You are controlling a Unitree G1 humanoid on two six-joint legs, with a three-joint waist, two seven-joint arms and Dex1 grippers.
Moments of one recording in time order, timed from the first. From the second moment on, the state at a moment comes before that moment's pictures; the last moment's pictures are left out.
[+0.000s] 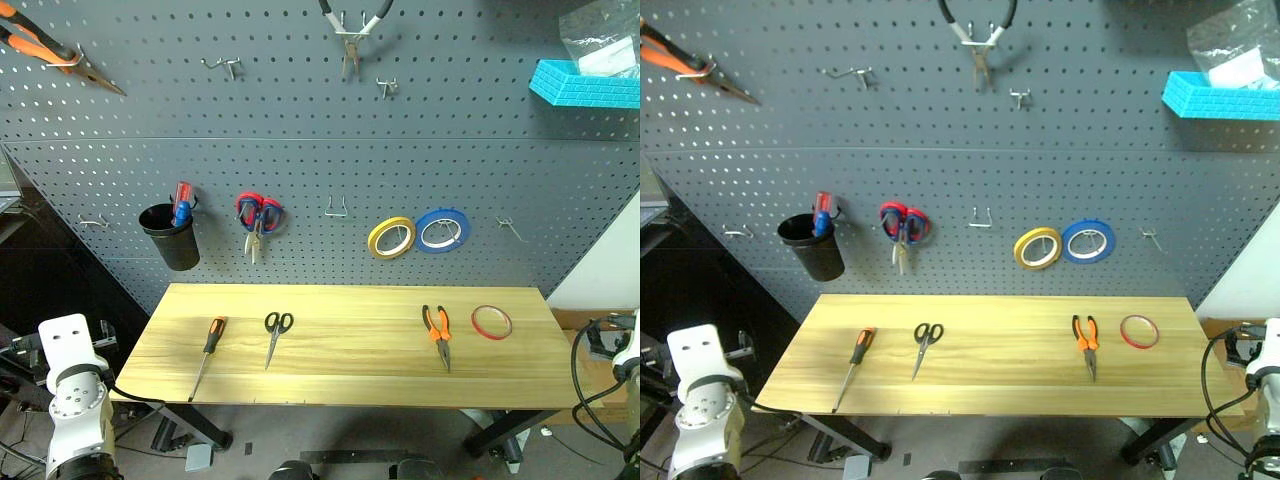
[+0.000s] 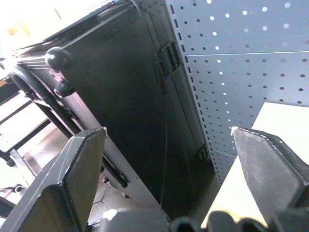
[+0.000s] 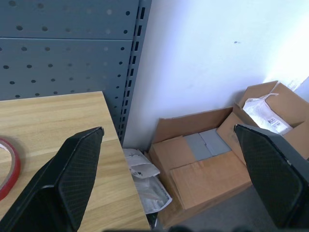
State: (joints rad) left arm -0.05 0.51 0.49 0.53 -0.09 -0.05 0.09; right arm -0.22 -0.69 -0.45 0.97 0.18 -0.20 0.23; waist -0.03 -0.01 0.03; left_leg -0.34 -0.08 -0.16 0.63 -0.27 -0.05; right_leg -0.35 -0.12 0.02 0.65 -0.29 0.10
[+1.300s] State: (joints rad) left arm -0.17 0.49 0.00 -0.13 -0.14 0.30 -0.42; right arm -0.13 -0.62 -0.12 0.07 0.17 0.40 0.51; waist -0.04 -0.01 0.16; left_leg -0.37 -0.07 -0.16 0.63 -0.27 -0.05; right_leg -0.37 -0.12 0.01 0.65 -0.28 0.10
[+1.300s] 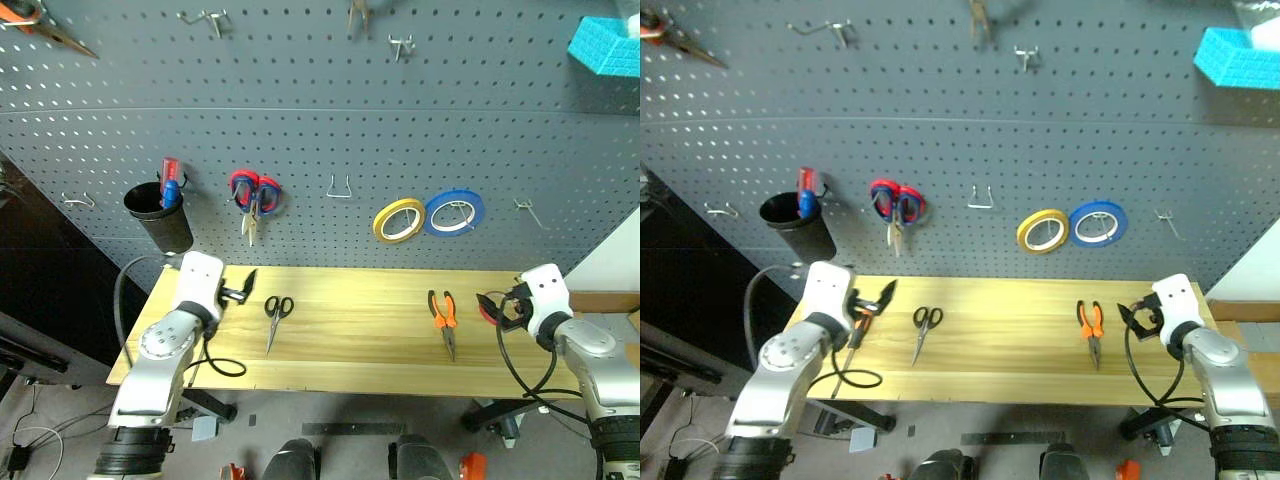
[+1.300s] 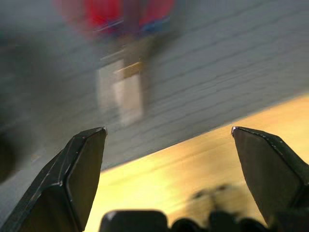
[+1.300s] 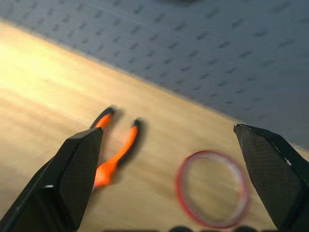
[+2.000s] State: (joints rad) left arm -0.57 0.45 -0.29 -0.04 -0.26 0.38 -1.00; right arm -0.65 -0.65 0.06 0.84 -0.01 0.36 0.62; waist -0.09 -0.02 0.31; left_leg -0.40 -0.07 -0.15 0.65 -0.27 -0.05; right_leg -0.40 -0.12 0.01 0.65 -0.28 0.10
